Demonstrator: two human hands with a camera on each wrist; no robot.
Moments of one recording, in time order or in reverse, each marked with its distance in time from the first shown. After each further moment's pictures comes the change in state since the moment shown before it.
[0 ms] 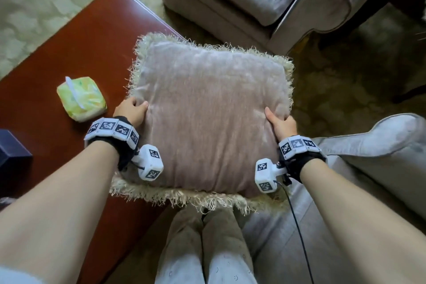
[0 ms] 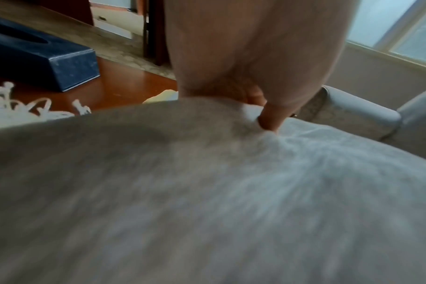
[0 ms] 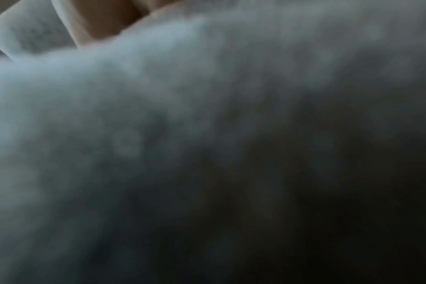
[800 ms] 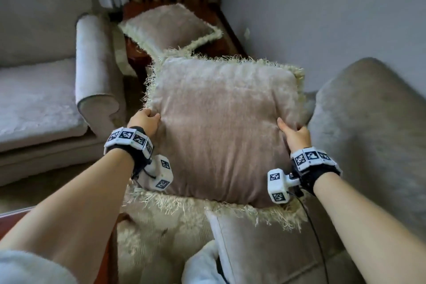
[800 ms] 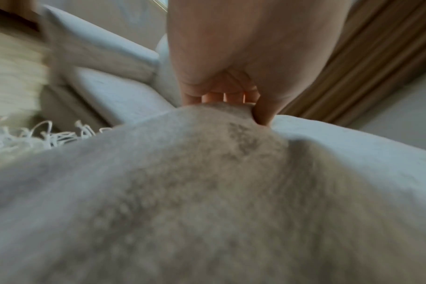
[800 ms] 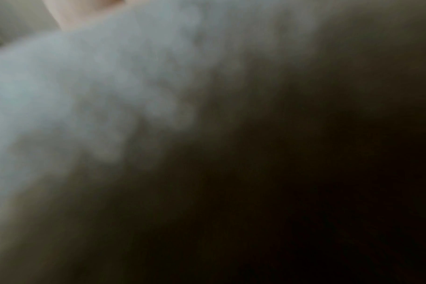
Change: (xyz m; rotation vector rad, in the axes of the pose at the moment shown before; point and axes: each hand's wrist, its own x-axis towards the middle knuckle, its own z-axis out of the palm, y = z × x) left_hand -0.291 0.433 0.102 0.183 -0.315 0.904; right_hand -0.173 0.089 -0.447 0.629 0.878 0.037
